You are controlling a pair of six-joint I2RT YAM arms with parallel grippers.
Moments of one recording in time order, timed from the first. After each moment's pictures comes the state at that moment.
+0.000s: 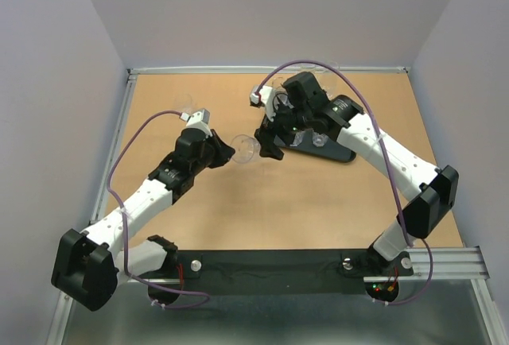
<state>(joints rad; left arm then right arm) -0.51 1.07 0.68 -0.07 0.02 -0.70 0.70 1.60 1.63 -0.81 -0.42 -0.34</state>
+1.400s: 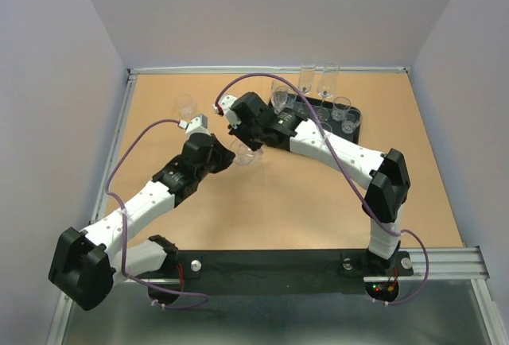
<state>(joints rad) -0.59 1.06 0.68 -0.14 -0.15 -0.86 0.91 1.89 1.80 -0.72 0.20 -0.15</state>
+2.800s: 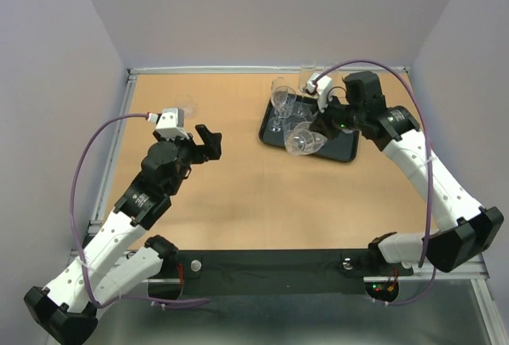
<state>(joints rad) -0.59 0.70 0.73 -0.19 -0.31 -0.44 0.46 1.34 1.44 -0.76 -0.36 -0.38</state>
